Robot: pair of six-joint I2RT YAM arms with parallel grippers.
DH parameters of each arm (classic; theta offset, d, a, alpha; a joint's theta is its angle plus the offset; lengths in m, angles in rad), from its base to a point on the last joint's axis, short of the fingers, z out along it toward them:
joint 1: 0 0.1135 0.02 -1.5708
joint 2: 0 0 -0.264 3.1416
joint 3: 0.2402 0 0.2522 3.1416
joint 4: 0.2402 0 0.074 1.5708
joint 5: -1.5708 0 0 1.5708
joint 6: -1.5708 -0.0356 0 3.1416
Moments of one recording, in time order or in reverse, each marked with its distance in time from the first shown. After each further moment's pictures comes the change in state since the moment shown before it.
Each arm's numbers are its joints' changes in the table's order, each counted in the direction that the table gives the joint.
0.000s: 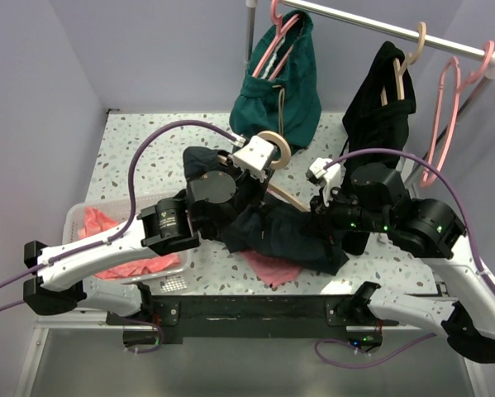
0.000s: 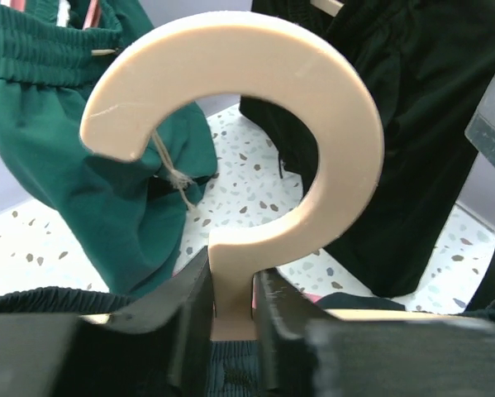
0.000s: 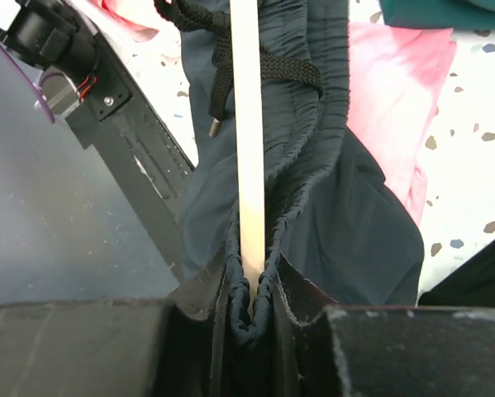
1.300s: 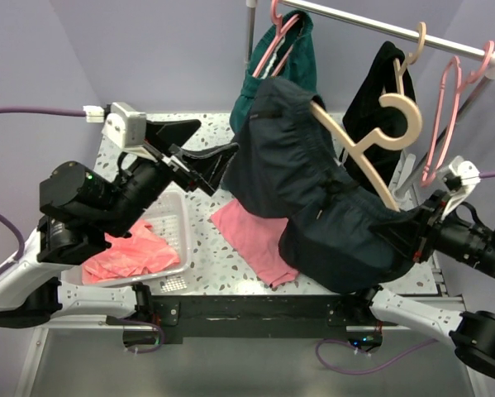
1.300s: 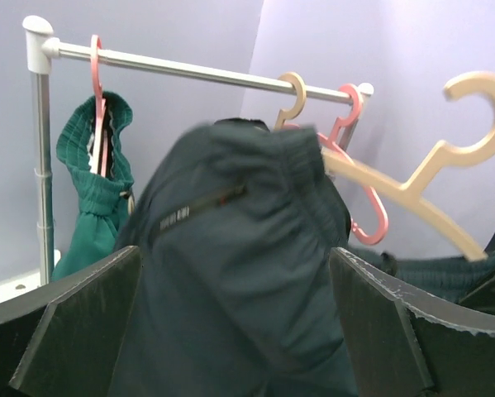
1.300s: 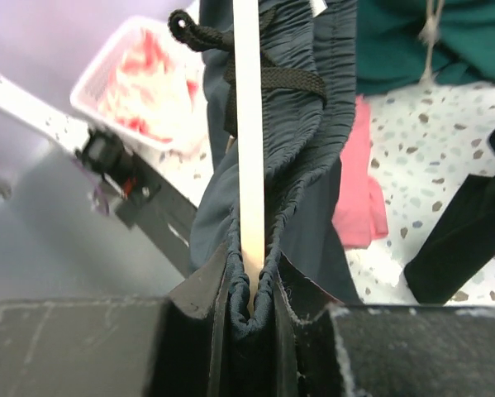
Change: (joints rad) left arm -0.004 -0.243 0.208 0.023 -0.131 0.040; right arm 0.004 -0.113 0.524 0.308 -0.212 -0.200
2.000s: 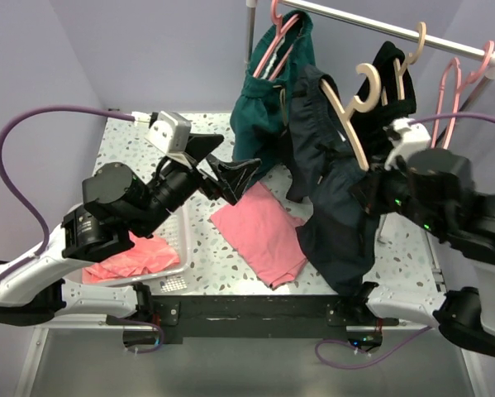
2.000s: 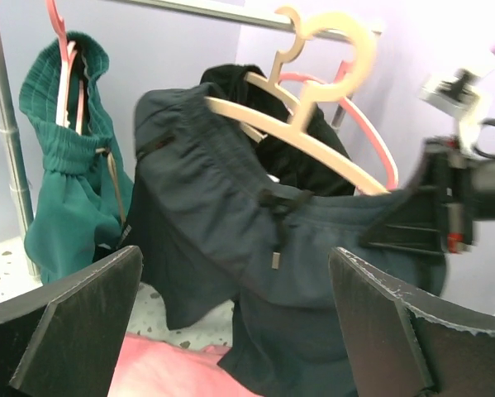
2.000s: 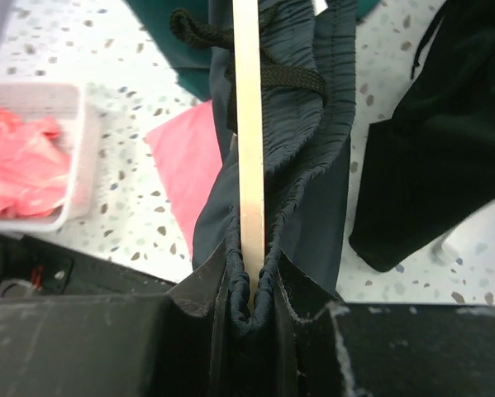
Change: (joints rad) left arm 0.000 0.041 -0.061 0.031 -0.023 0.049; right arm 0.000 0.236 -0.003 0.006 -0.372 -0.167
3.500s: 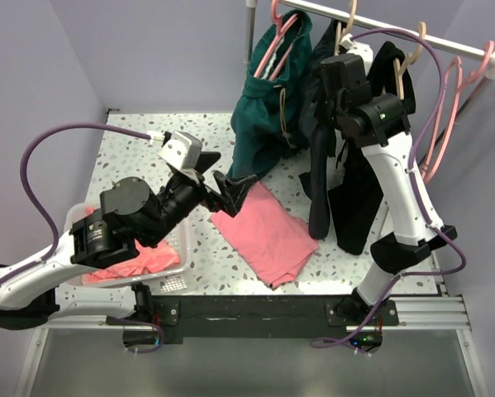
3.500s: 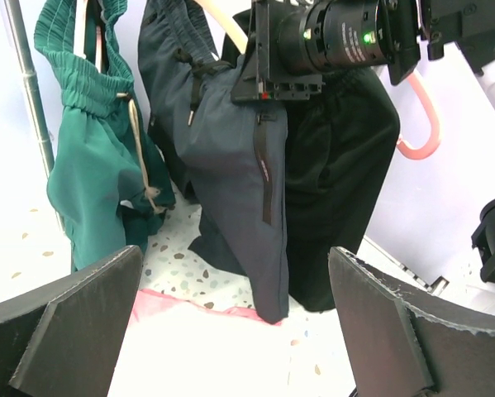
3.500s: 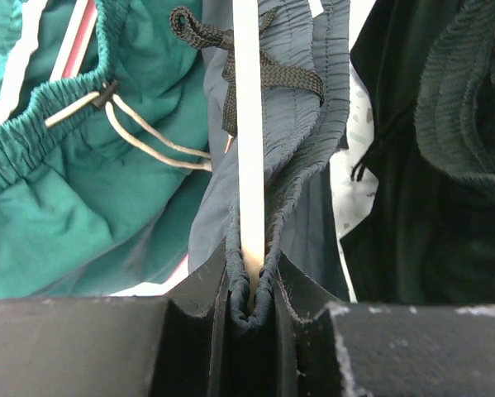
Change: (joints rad) left arm 0.000 -0.074 -0.178 -0.002 0.047 0.010; right arm -0.304 0.618 0.348 -0.263 -0.177 -0.032
